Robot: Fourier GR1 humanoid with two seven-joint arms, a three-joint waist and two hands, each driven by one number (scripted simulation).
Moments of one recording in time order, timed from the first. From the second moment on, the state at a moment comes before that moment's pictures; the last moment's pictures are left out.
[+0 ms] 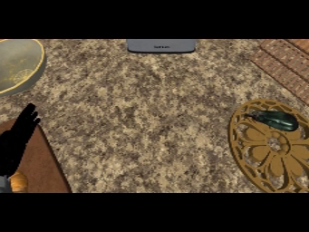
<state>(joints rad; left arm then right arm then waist) 0.01 0.29 0.19 -1.43 0.06 -0.08 0.11 -1.00 -0.49 -0.34 -1.57 1.13 0.43 0.92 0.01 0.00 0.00</state>
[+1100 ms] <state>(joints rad) -0.01 0.27 0.20 -1.40 0.04 -0.10 0.09 -1.04 -0.71 -0.44 -0.93 1.15 0.06 0.68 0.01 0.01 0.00</state>
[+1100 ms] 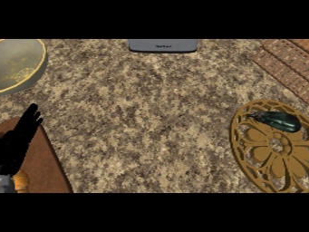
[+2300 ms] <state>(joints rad) -0.01 0.26 0.21 -1.43 0.04 -0.11 0.12 -1.08 -0.80 -0.60 -0.58 0.96 -0.25 0.48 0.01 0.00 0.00</state>
